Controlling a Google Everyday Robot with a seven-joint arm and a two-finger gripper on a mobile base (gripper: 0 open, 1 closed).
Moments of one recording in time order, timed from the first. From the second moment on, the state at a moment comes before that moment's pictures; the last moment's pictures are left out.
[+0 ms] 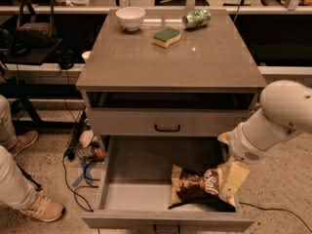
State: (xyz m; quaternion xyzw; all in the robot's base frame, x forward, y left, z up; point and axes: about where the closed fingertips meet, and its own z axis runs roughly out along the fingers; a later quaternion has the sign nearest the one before) arm 0.431 -0.184 0.691 -0.61 0.77 0.15 0.12
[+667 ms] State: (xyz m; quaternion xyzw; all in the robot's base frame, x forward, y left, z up) arm 0.470 -0.194 0.571 -0.60 0.79 0.09 0.12
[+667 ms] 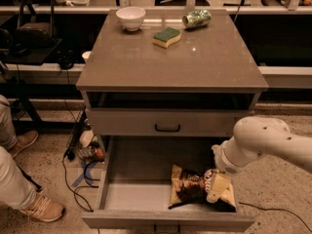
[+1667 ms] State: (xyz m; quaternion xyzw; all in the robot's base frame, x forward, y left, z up) arm 0.510 -0.193 0.532 -0.57 0.81 0.03 0.14
